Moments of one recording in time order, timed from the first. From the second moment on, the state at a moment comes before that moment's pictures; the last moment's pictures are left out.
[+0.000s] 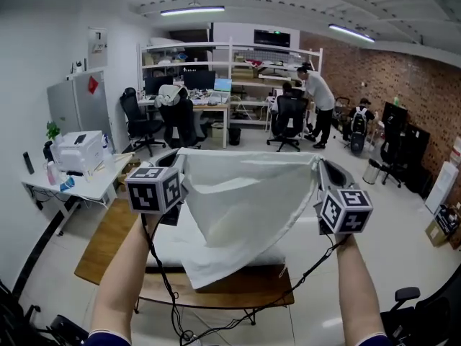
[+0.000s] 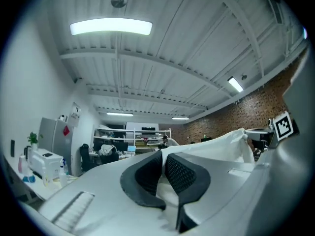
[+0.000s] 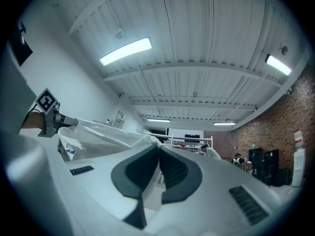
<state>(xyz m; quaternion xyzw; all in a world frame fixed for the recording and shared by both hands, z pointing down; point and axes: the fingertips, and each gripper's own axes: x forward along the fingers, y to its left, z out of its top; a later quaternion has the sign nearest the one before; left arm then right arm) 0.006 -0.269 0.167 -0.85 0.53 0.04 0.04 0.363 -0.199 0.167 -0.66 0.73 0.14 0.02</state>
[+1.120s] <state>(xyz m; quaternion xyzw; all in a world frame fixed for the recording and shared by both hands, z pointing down) -0.048 -0.222 -0.057 -0.79 0.57 0.12 0.19 0.313 -0.206 -0.012 -0.62 0.74 0.24 0.07</state>
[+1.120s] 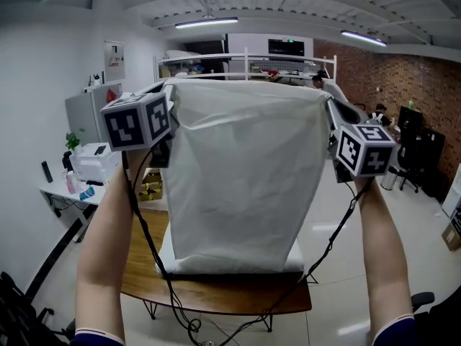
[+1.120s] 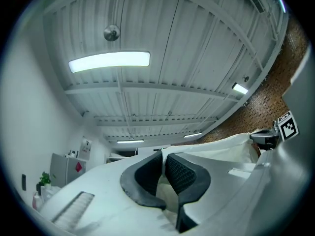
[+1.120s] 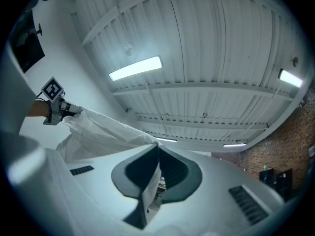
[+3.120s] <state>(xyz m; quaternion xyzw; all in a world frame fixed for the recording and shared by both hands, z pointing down) -0.108 -0.462 0.286 -0.82 0.56 -0.06 -0.06 0.260 -0.393 0.266 -0.65 0.75 0.05 -0.10</state>
